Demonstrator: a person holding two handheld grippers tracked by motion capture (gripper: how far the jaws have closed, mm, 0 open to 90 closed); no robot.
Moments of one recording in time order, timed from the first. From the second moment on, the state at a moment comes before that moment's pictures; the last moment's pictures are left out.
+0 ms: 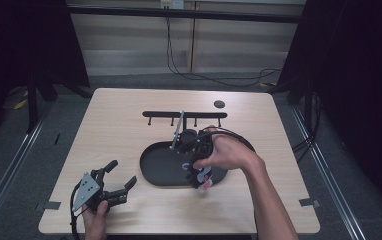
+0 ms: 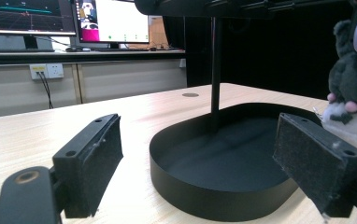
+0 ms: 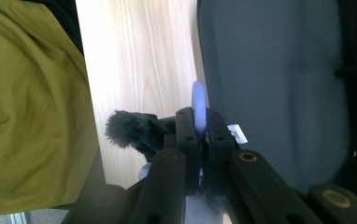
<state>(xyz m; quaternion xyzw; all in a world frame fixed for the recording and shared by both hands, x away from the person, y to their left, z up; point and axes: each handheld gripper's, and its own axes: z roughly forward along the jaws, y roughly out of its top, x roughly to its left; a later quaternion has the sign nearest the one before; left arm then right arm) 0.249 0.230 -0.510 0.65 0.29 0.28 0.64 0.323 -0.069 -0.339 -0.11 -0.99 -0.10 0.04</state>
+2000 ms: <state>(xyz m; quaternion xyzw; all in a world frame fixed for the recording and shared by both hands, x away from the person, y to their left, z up) 0.249 0.230 -0.510 0.65 0.29 0.28 0.64 0.408 -0.080 -0.298 -0.15 -0.99 -0.03 0.02</state>
